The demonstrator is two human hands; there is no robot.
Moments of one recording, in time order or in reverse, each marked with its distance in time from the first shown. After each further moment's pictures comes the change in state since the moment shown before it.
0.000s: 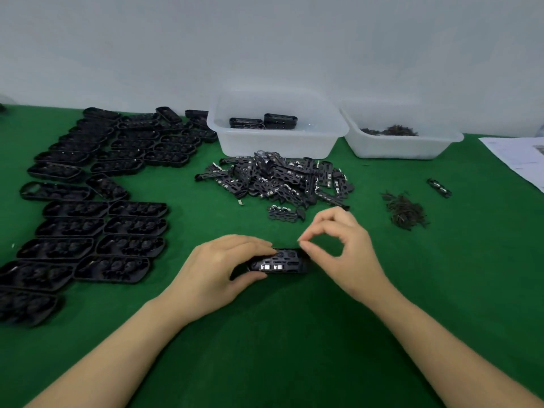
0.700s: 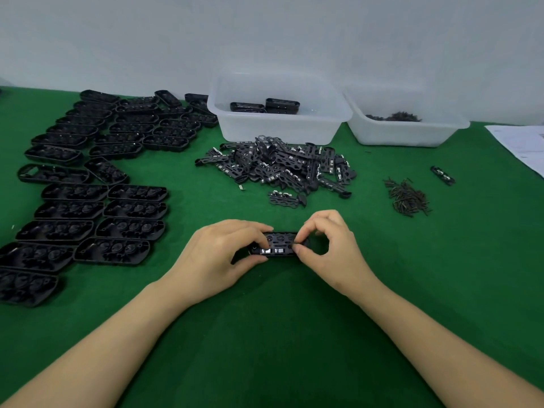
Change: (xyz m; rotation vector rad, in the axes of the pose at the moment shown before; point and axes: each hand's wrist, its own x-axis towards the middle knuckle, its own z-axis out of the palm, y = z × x) left_hand 0.000 0.002 0.002 0.005 0.021 -0.014; right_hand -0.010 0.006 0.019 -0.039 -0.106 0.189
